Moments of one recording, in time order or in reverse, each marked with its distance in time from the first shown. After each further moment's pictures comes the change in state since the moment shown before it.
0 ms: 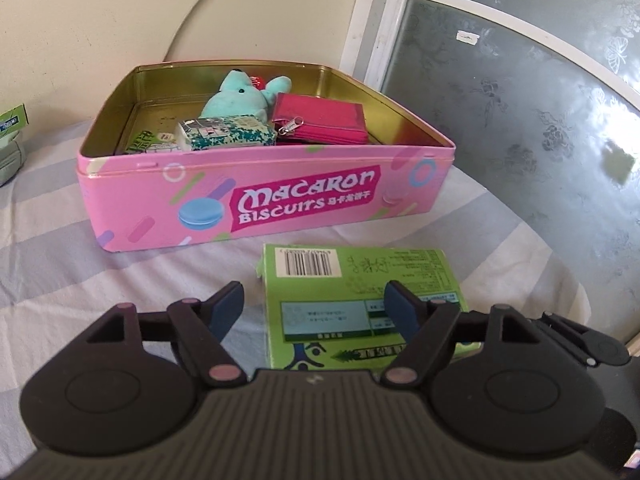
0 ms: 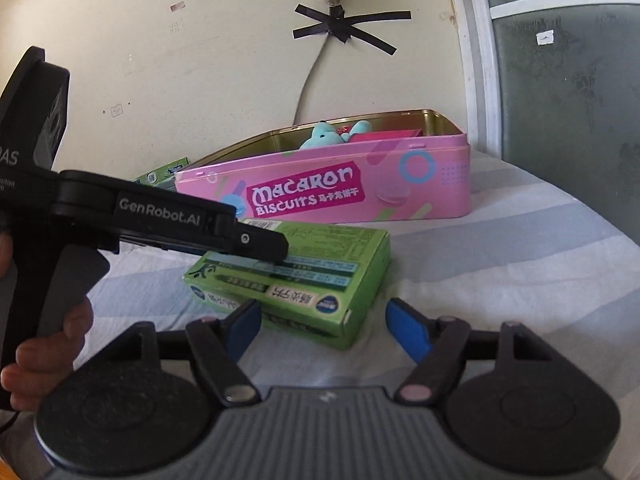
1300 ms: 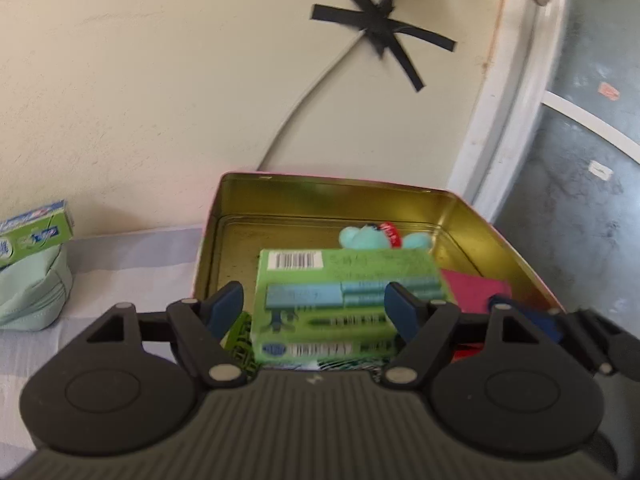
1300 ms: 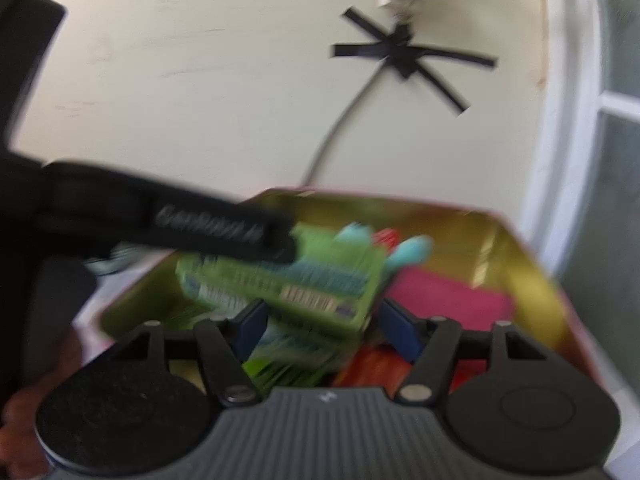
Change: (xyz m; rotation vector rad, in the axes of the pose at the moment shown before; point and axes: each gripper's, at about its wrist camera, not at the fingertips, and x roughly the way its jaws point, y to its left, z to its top) left arm 0.042 0.084 0.124 -0.140 -0.160 0.191; right arm 0.154 0.056 0.151 -0.196 -0.084 -0.194
